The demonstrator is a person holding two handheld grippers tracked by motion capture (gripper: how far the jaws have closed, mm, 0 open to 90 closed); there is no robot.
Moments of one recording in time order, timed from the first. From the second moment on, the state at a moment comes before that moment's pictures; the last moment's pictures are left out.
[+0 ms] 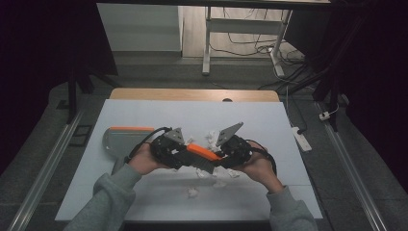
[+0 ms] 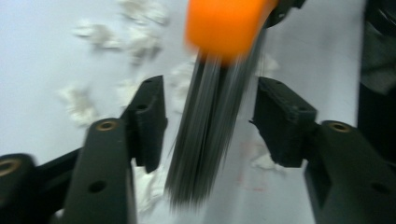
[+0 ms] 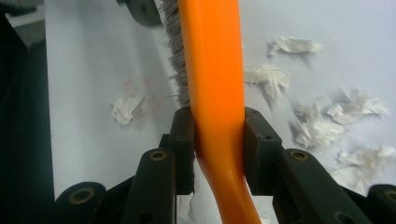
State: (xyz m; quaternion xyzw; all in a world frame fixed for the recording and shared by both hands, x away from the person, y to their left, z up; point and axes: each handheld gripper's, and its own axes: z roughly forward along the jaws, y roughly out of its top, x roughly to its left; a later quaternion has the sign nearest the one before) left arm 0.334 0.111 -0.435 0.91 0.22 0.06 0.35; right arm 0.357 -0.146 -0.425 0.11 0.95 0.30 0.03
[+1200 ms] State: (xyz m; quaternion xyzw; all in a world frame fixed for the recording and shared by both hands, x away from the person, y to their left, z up) left arm 0.240 0.232 -0.483 0.82 0.38 0.20 0.38; right arm 0.384 -0.203 -0.412 0.24 0.90 0.36 0.09
